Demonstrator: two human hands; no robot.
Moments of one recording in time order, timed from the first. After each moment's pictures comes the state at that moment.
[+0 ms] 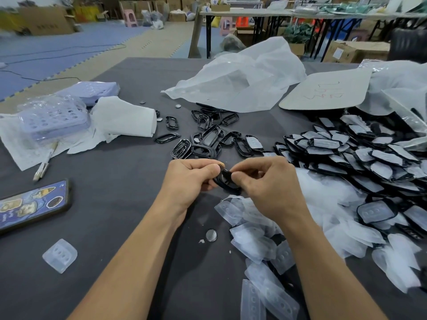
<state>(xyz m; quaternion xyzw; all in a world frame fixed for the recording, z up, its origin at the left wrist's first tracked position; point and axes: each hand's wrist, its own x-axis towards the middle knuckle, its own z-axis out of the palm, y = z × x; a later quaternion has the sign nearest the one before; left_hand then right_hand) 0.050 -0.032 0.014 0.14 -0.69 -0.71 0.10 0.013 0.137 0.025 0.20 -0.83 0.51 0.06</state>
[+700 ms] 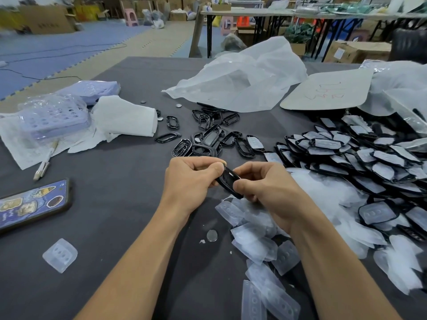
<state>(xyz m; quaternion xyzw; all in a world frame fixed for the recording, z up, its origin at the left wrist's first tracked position) 0.049 -0.029 0.010 0.13 -0.73 -0.65 0.17 0.009 0.139 0.026 0.10 -0.72 0.65 -0.22</state>
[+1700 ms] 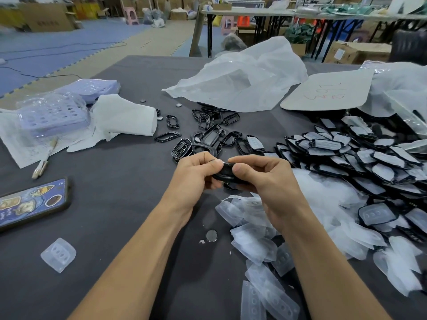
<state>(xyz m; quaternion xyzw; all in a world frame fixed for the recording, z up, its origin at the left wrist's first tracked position) 0.051 -0.026 0.022 0.11 -0.68 -0.72 0.07 0.010 0.132 0.023 0.11 -0.66 0.73 -0.12</state>
